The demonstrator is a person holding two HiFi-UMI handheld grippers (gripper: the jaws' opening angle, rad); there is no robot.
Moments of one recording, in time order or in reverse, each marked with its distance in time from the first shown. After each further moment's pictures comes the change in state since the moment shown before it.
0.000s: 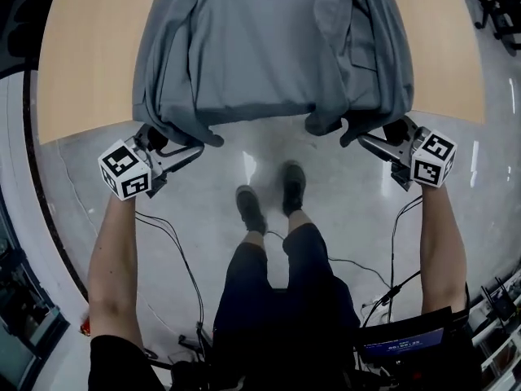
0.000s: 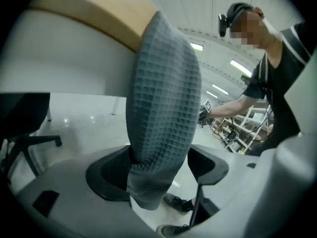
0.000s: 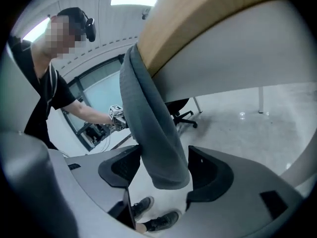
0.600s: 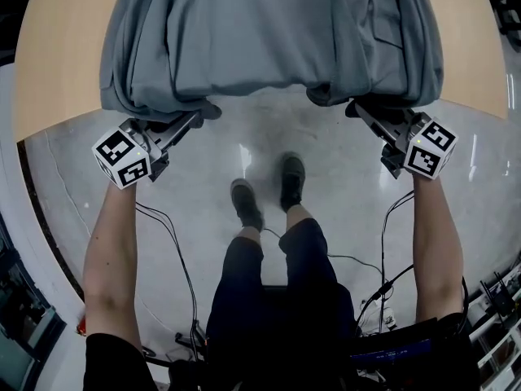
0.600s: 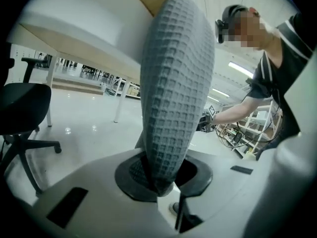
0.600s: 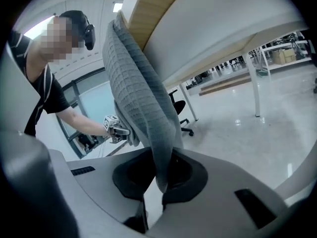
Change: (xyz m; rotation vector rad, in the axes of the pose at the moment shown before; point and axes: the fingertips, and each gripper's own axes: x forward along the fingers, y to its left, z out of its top) left arm 0.034 0.023 -0.012 0.035 -0.105 0.021; right arm 0.041 -0.016 -0.001 0.010 -0.137 -0.060
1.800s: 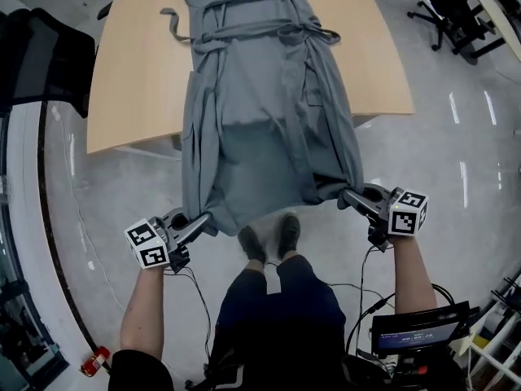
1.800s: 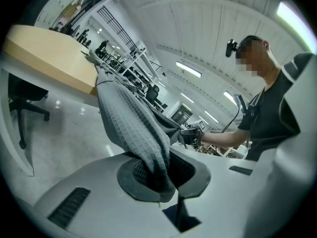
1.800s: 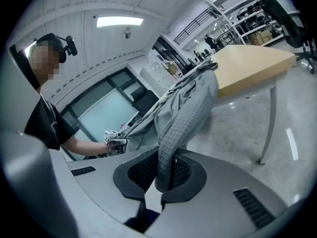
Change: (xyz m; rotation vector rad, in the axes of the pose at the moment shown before) left arm -0.112 -0.178 0.045 -0.286 -0.082 -0.160; right arm -0.130 0.157 0.031 0.260 0.005 -0.023
